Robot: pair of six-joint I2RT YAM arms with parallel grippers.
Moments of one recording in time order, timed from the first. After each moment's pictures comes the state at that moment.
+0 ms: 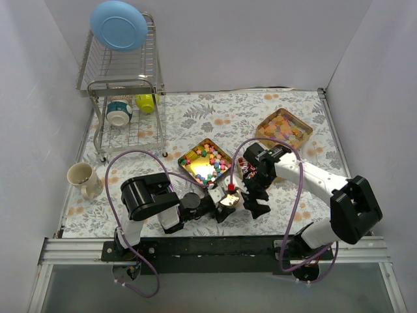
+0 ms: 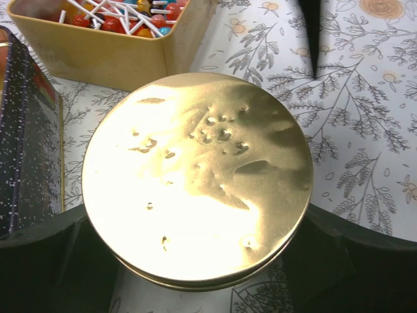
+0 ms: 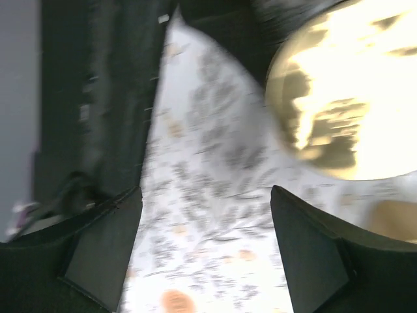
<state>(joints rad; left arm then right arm) -1.09 1.96 0.34 1.44 0.02 0.01 0.68 1.45 1.00 -1.09 -0.63 -1.12</state>
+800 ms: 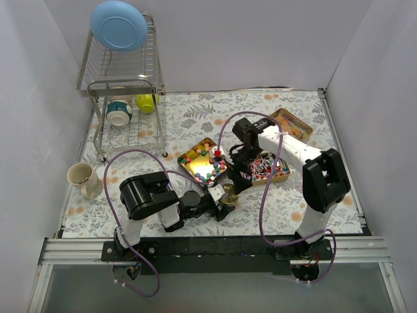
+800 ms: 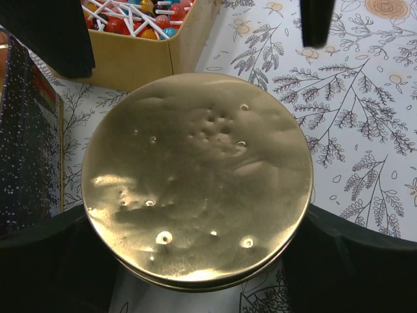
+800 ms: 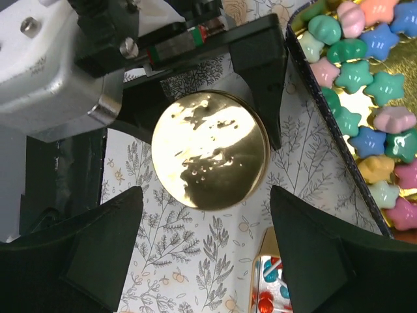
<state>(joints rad) -1.06 1.96 0.35 1.42 0.04 0.01 0.60 1.77 1.40 -1.19 -0.77 -1.10</state>
